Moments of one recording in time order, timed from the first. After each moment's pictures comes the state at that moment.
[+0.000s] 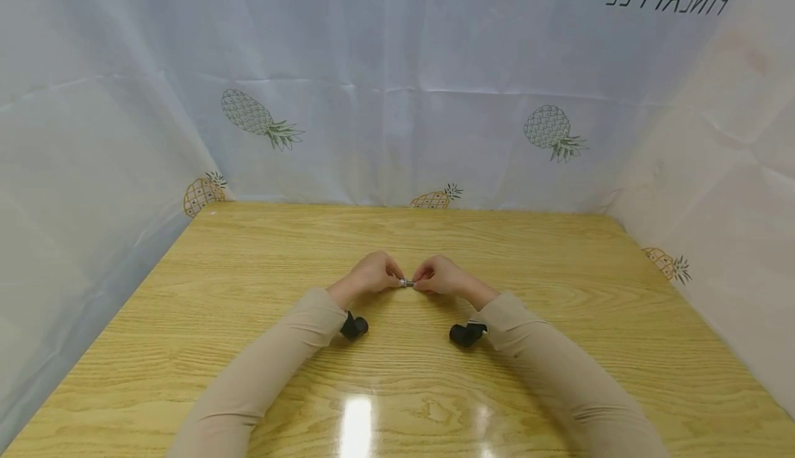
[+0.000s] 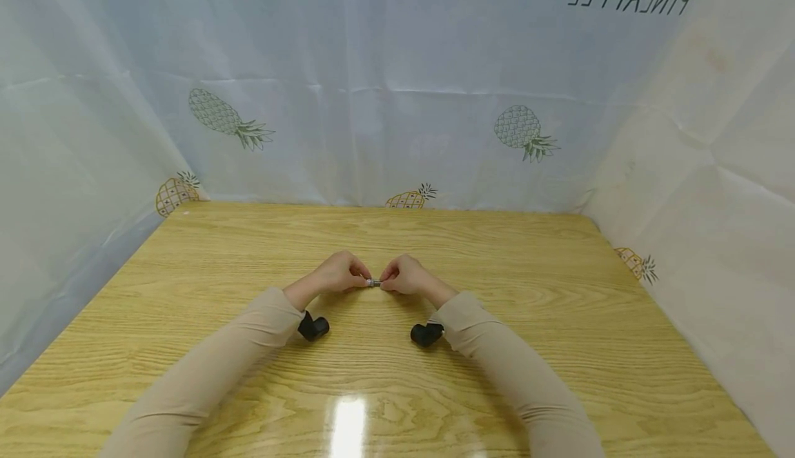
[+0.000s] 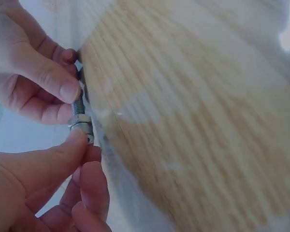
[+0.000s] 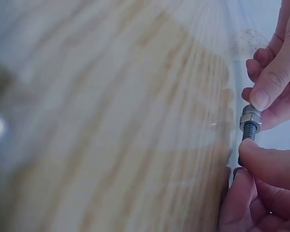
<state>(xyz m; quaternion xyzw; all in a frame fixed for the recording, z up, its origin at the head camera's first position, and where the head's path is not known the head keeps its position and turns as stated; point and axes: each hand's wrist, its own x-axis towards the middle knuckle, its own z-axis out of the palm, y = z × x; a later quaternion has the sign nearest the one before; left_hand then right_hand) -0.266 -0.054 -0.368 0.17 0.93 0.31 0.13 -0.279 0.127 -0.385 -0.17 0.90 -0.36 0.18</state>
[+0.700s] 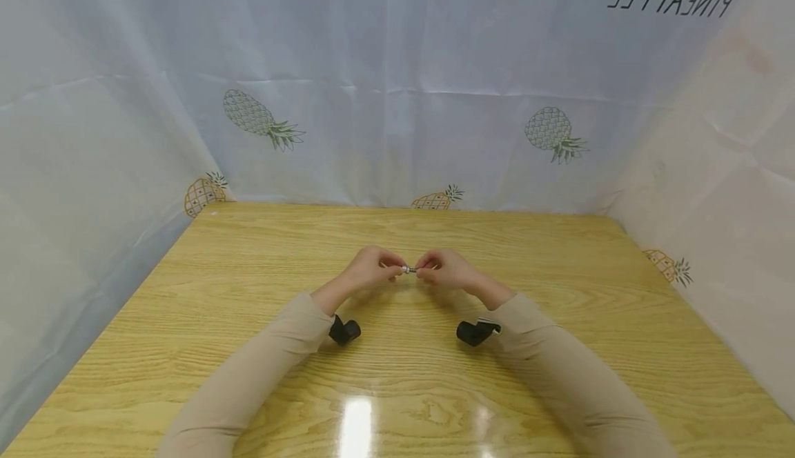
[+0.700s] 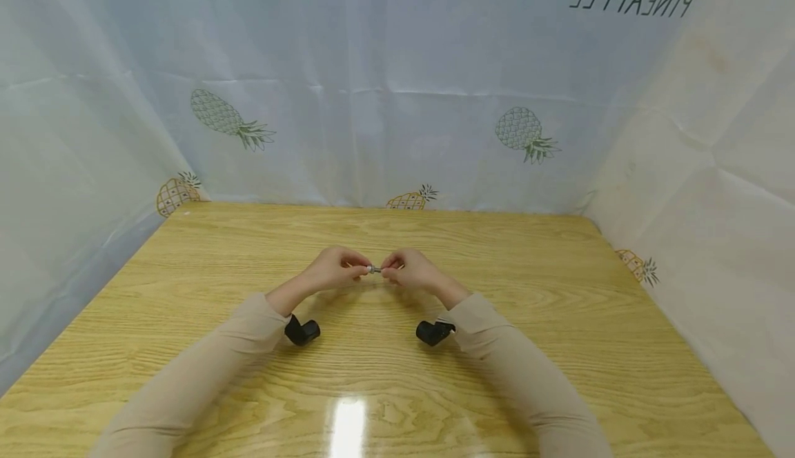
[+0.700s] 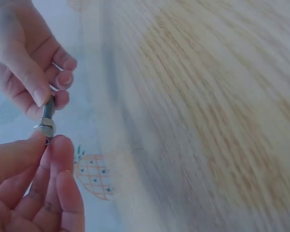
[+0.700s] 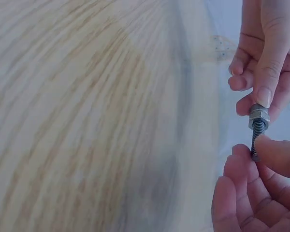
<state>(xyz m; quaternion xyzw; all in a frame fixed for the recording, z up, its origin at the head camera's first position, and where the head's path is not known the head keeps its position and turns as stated) -0.263 -0.066 -0.365 0.20 0.88 0.43 0.08 -0.273 0.134 -0.362 -0.19 0.88 -0.40 0.17</state>
